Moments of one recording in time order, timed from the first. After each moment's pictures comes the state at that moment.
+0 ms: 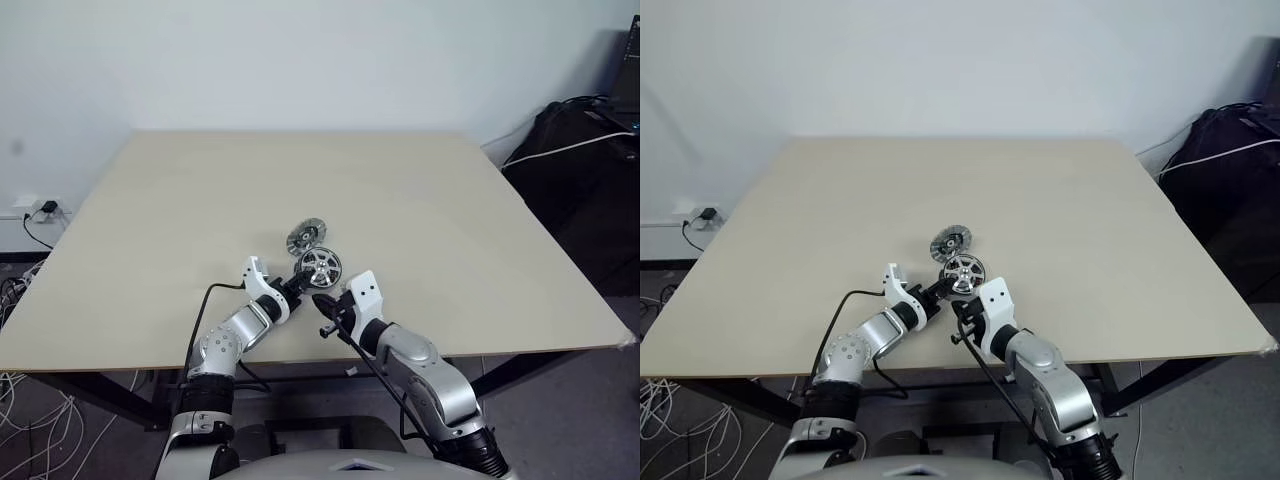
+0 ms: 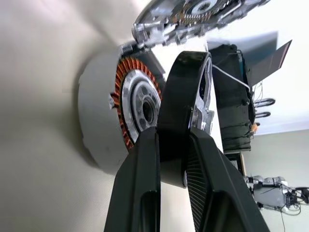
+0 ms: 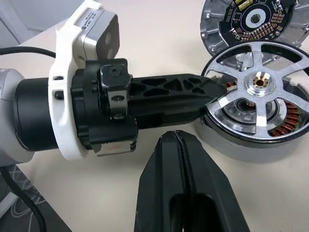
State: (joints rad) left arm -0.22 -0.08 0.14 0.26 -0.90 0.71 -0.11; right arm 0.04 -0.12 0.29 -0.25 0.22 0.54 0.38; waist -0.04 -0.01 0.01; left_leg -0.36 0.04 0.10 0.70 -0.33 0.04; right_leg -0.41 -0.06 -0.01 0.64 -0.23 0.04
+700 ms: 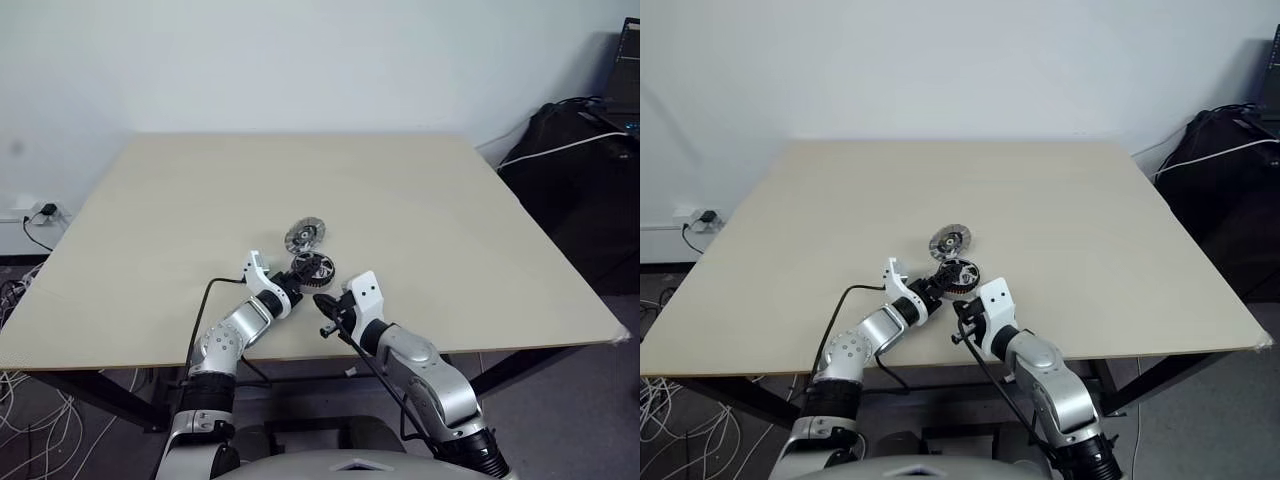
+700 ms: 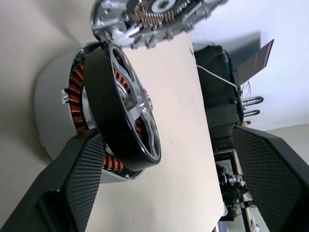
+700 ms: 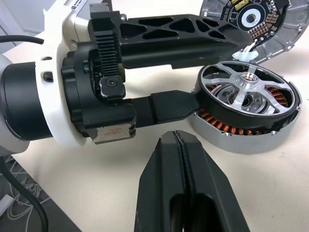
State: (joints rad) left arm -0.22 -0.08 0.13 0.23 -0.92 0.69 -0.12; right arm 0.04 -0.12 0.29 -0.25 0.22 0.54 0.37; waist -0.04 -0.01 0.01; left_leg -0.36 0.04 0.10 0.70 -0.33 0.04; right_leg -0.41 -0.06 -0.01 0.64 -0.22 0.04
